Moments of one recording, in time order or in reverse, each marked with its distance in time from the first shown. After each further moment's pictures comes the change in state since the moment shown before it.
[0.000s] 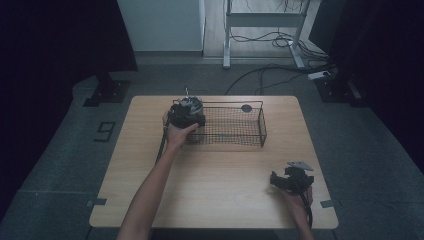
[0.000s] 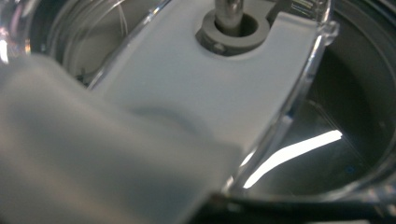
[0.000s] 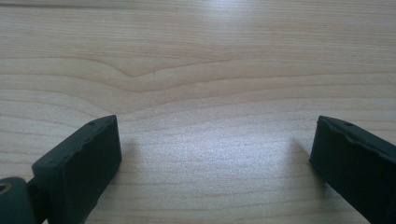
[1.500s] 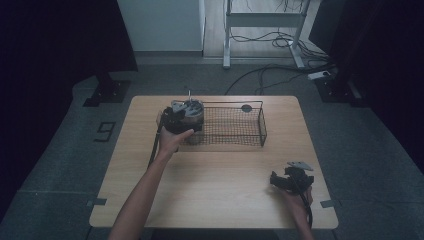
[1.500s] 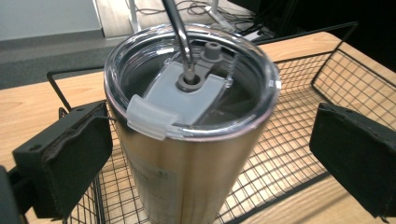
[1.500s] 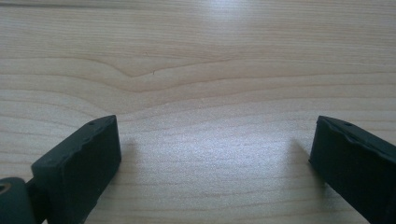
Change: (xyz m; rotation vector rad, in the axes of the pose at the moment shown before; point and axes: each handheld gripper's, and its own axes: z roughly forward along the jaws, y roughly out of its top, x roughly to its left) left arm -0.005 -0.006 -0.057 -0.129 -0.072 0.020; right arm 0.000 0.000 0.000 0.002 -0.002 0.002
